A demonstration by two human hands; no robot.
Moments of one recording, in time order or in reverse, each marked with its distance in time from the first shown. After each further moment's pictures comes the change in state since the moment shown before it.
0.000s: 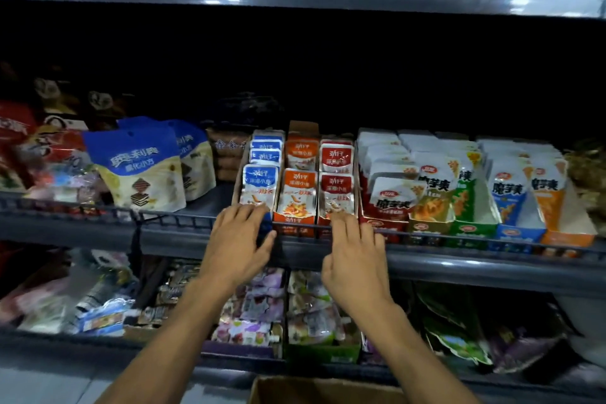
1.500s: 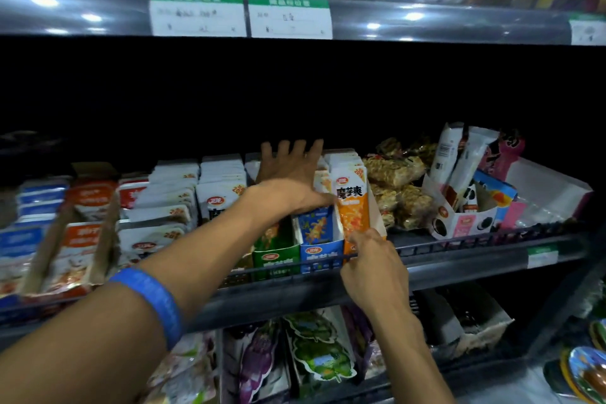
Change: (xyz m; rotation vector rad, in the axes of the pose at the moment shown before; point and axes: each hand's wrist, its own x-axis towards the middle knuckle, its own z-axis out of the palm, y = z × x) left_hand 0.177 0.376 0.035 0.250 0.045 0.425; right_hand -0.027 0.290 -0.079 0.121 0.039 0.519
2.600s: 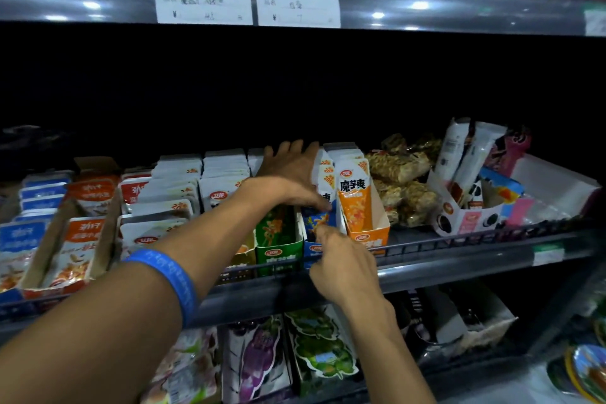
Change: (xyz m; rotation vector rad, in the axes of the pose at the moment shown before) left_hand 0.003 -0.013 0.007 -0.168 -0.147 0.019; right_hand -0.004 -0.043 0.002 0.041 -0.156 -0.151
